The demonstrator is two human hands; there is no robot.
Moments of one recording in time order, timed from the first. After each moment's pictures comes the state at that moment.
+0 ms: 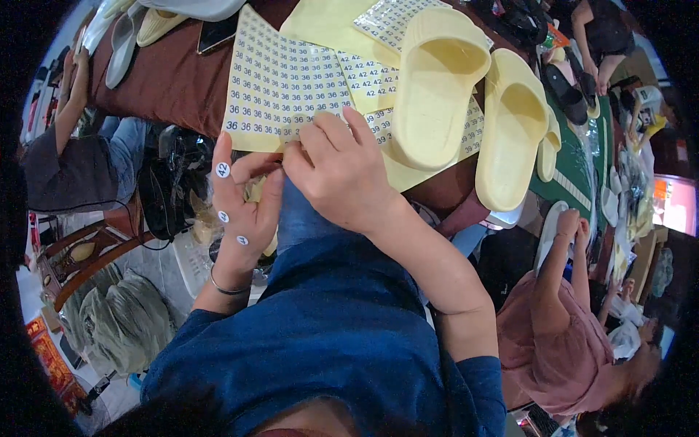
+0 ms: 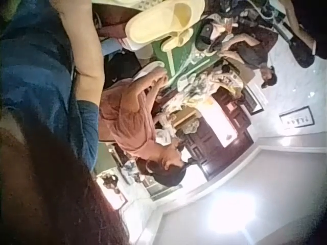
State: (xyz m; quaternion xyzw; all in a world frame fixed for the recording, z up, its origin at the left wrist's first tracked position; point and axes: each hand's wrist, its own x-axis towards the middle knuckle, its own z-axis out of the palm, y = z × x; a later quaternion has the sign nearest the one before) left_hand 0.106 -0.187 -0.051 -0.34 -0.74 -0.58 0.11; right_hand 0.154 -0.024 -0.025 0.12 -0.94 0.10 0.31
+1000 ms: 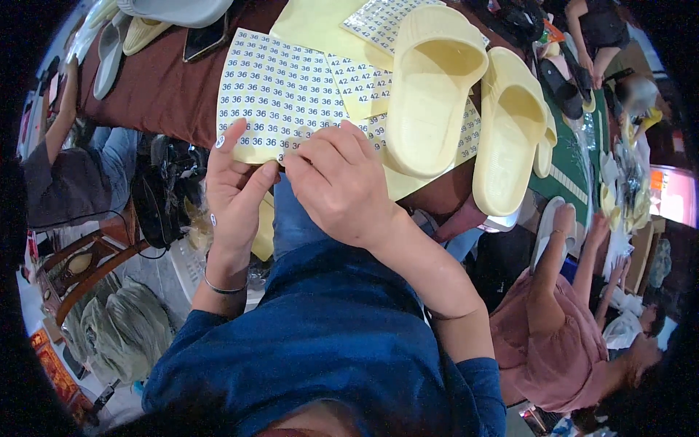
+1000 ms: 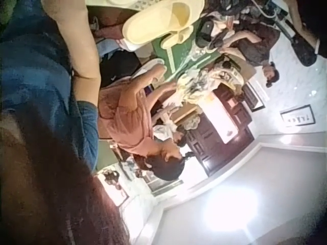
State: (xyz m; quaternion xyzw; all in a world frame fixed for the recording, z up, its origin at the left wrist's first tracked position) left_hand 0.091 -0.173 -0.045 -0.15 -0.53 -0.81 -0.20; right_hand 0.157 -0.018 -0.036 0.09 -0.90 0.22 0.35
